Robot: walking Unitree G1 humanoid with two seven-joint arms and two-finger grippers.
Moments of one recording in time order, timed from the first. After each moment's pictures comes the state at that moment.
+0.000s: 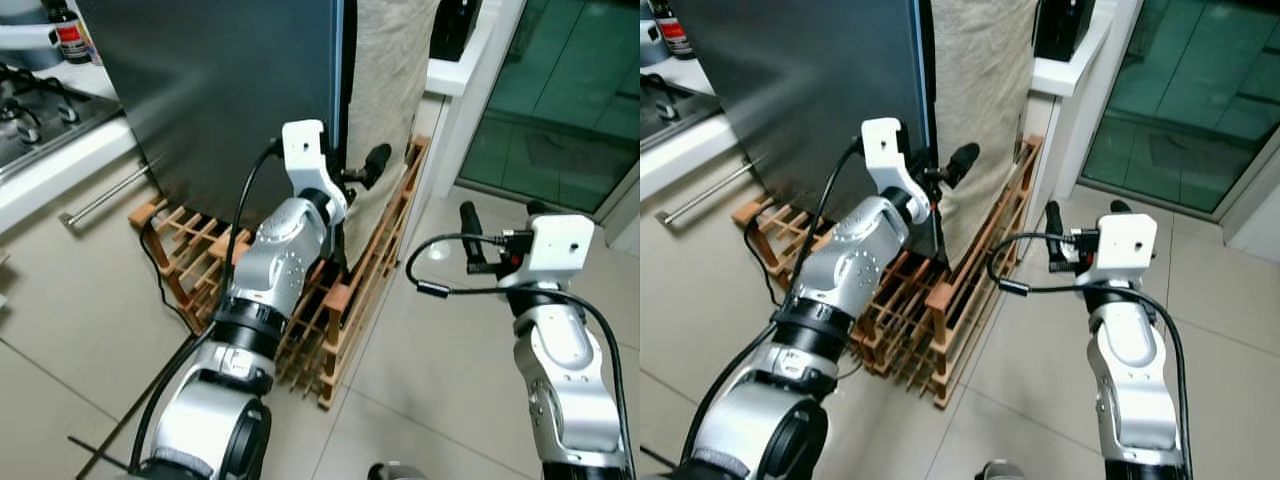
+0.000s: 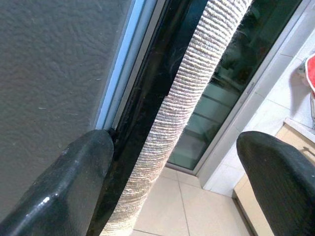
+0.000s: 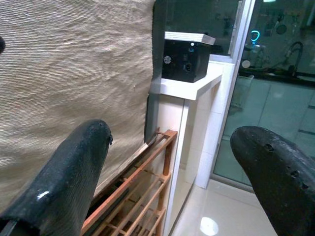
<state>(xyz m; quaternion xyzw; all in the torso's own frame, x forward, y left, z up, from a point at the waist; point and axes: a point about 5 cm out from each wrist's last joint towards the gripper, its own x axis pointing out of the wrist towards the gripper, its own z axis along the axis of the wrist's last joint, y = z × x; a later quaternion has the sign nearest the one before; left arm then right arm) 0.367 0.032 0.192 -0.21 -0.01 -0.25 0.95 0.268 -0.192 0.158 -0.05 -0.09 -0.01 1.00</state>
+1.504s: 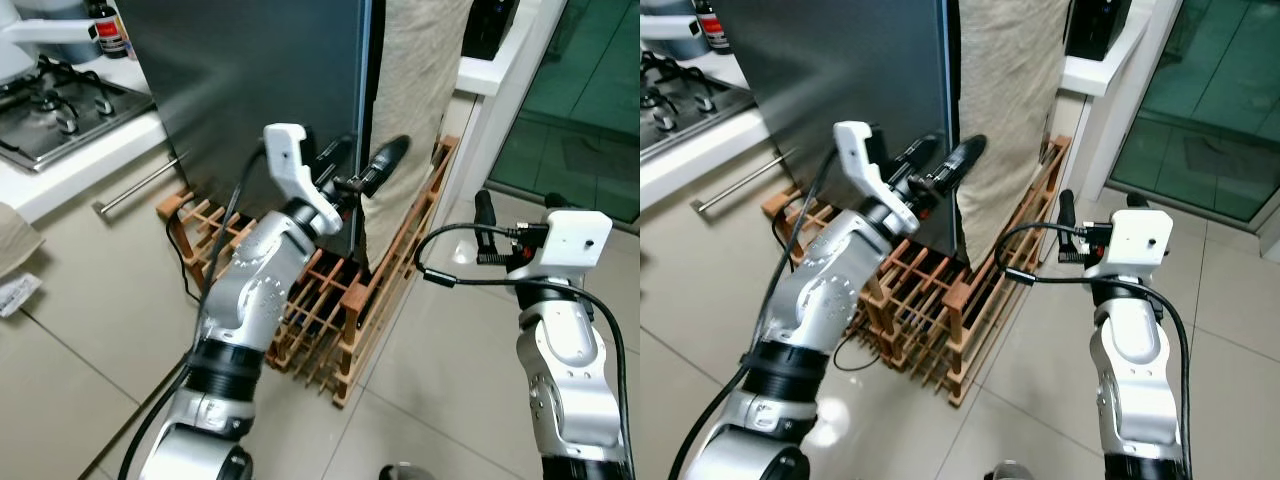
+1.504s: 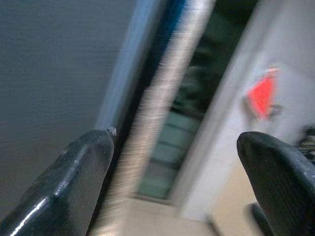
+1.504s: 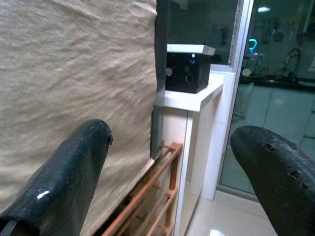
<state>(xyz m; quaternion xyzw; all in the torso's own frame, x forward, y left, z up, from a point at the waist) 0.328 0.057 0.206 -0.22 -0.10 -0.32 0.92 0.273 -0.198 0.165 -0.04 -0.12 -0.05 0.99</state>
